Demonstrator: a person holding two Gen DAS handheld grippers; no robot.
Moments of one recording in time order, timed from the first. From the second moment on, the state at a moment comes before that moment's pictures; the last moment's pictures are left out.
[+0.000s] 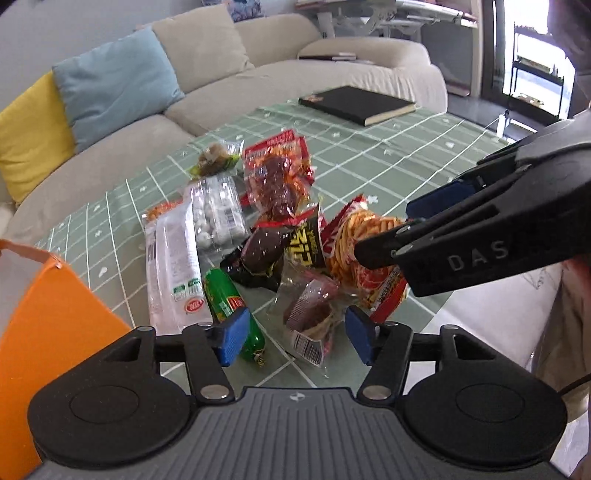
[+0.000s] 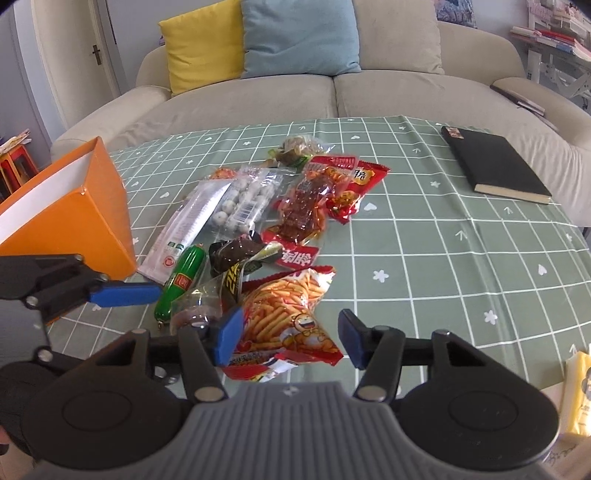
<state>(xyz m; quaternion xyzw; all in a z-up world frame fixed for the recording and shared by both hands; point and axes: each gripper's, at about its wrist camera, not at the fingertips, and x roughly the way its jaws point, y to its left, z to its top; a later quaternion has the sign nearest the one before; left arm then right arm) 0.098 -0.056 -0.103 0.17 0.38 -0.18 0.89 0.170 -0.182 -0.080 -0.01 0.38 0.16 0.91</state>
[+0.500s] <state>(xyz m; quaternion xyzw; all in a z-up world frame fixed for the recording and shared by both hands) 0.096 -0.068 -0.103 0.15 0.38 -0.15 0.90 0.165 -0.177 -0.084 -0.03 0.39 0.17 0.91</state>
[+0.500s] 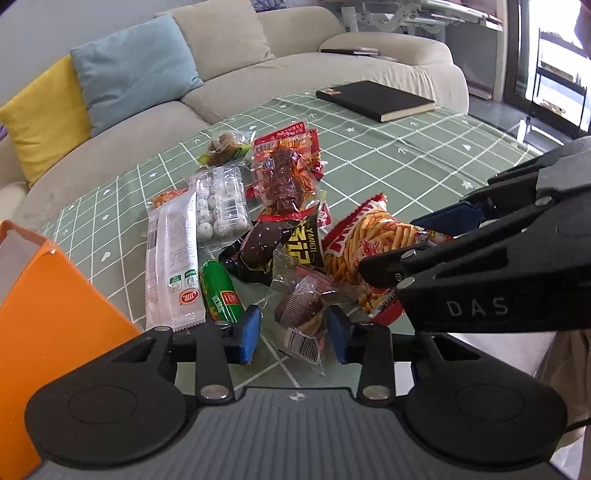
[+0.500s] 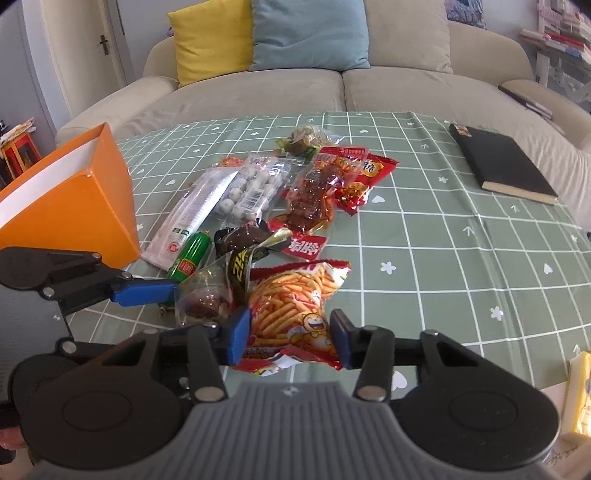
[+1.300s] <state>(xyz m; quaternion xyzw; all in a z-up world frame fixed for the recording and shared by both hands) 0.057 0.009 0.024 0.03 0.32 0.01 0.95 0.128 -0.141 0.030 -0.04 0.26 0.25 0.93</state>
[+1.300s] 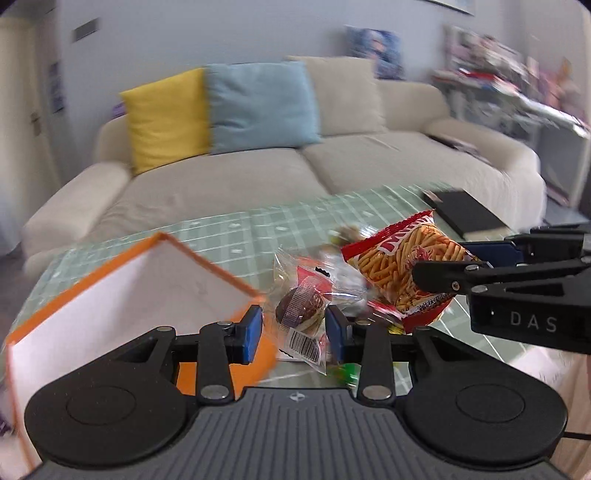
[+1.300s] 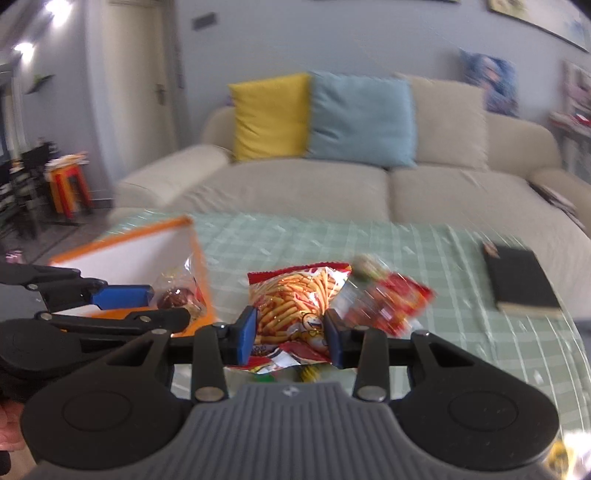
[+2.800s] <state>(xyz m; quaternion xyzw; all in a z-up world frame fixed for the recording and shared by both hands) 0.135 0.186 -0.061 -0.07 0.54 0.14 0.82 0.248 0.117 -0.038 -0.29 0.44 0.39 0.75</state>
